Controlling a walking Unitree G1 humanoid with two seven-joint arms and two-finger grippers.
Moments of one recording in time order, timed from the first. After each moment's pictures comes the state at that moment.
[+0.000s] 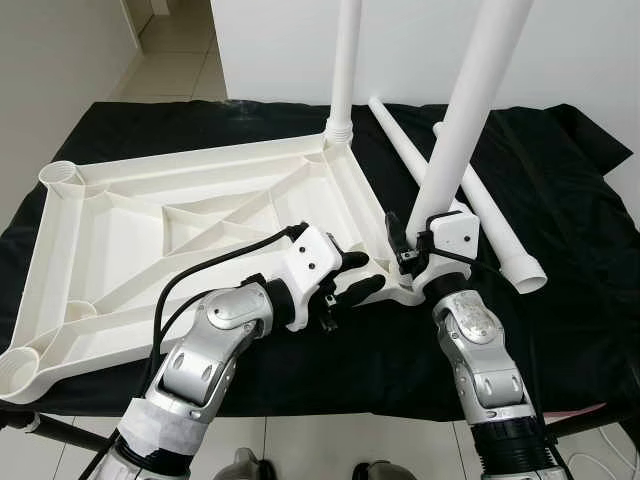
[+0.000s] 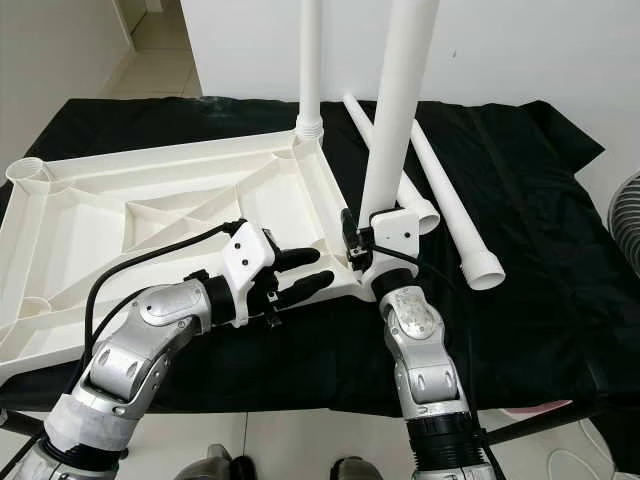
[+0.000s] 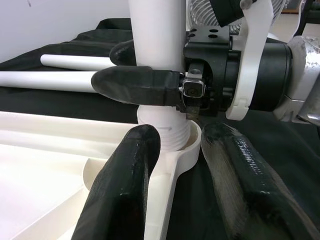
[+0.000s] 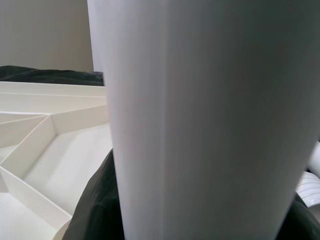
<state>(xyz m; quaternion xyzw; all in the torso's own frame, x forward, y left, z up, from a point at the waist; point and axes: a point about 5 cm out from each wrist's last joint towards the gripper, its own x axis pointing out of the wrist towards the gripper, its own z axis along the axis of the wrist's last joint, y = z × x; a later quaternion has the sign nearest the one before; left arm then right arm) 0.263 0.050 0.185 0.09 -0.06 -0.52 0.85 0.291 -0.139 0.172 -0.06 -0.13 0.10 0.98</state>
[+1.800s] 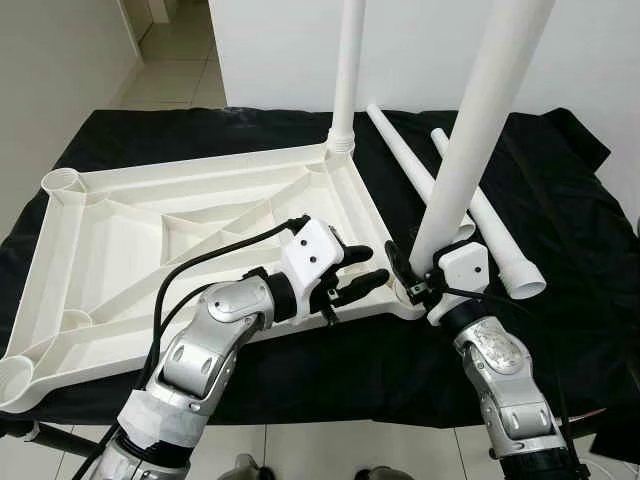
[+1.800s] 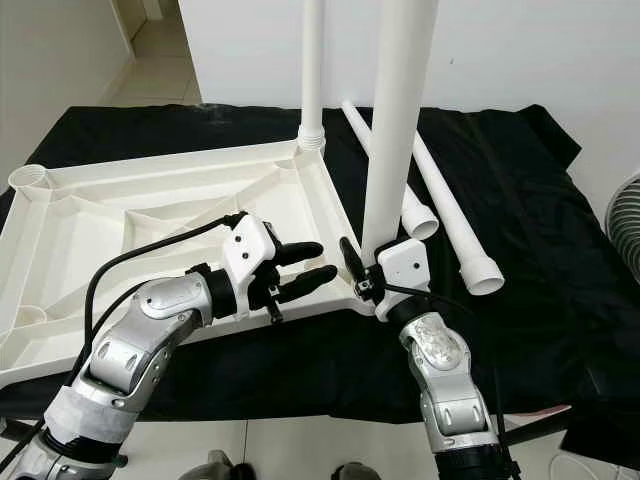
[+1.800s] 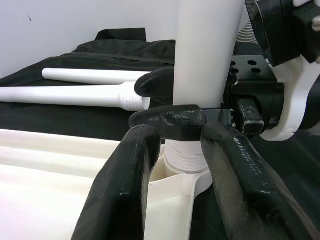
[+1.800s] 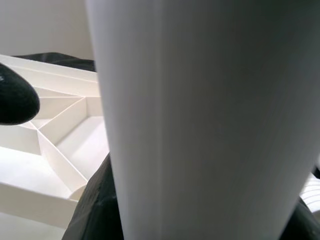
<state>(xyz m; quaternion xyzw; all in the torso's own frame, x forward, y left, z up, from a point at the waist) 0.266 0.048 0.191 0.09 -0.07 -0.53 0.84 0.269 -0.149 0.154 -0.10 -0.11 0.21 0.97</state>
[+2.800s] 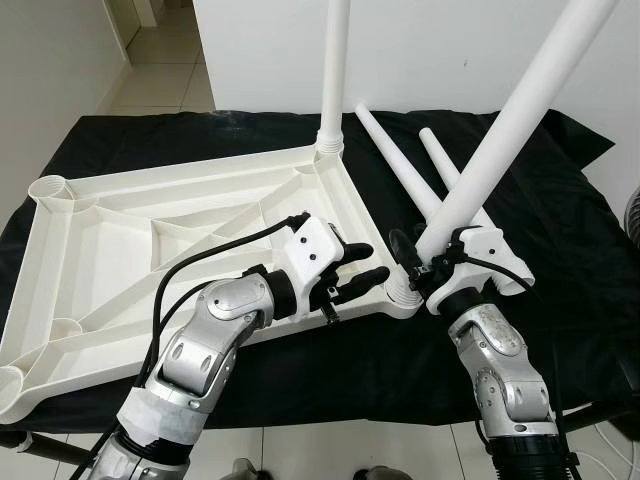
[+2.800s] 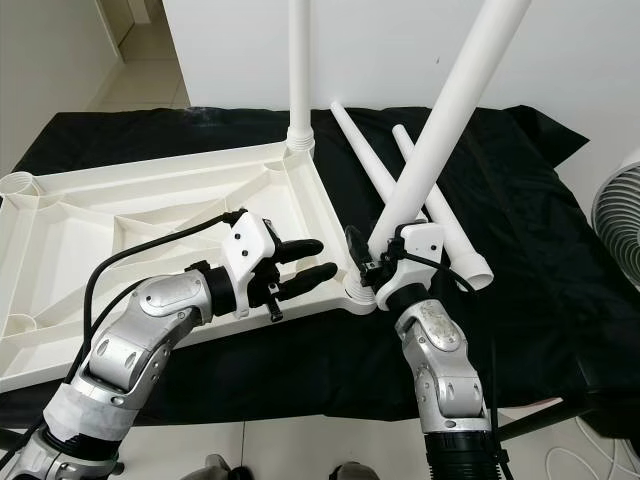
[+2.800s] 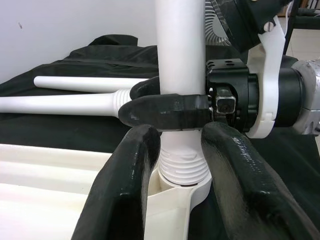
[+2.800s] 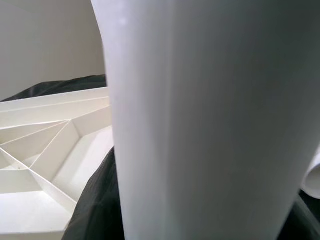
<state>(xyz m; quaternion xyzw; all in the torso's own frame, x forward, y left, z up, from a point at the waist) 0.267 0.048 0.194 0.09 -0.08 -0.53 0.84 0.282 -0.156 0.152 0.03 -0.05 0.16 0.99</state>
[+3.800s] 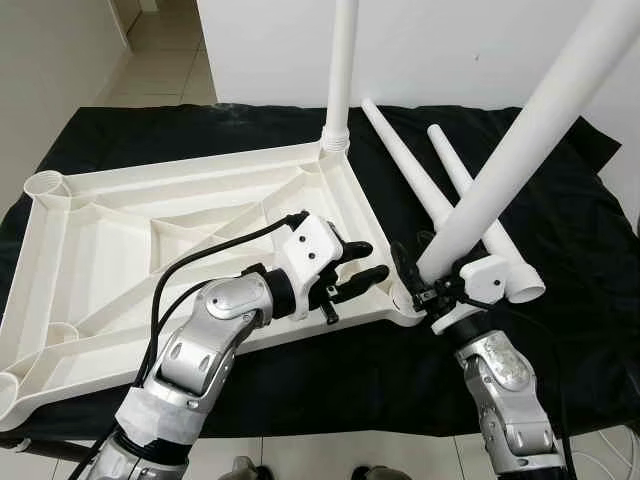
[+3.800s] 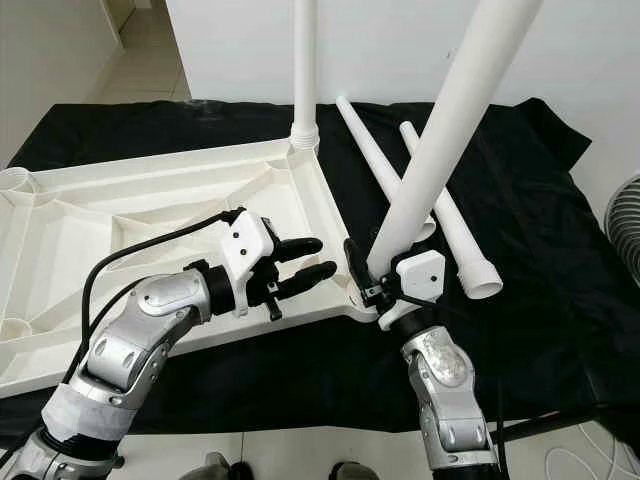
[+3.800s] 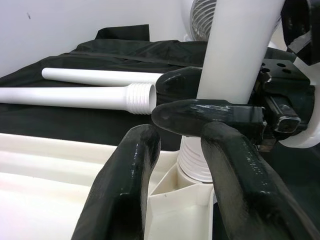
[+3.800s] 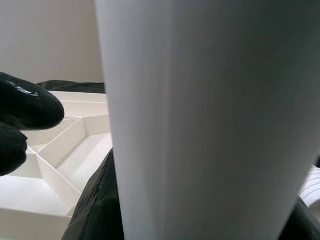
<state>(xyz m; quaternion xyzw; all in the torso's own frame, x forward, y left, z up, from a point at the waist) 0.267 0.050 0.195 0.09 -0.08 -0.53 0.84 0.253 -0.157 0.145 -0.04 -0.14 0.19 0.97</state>
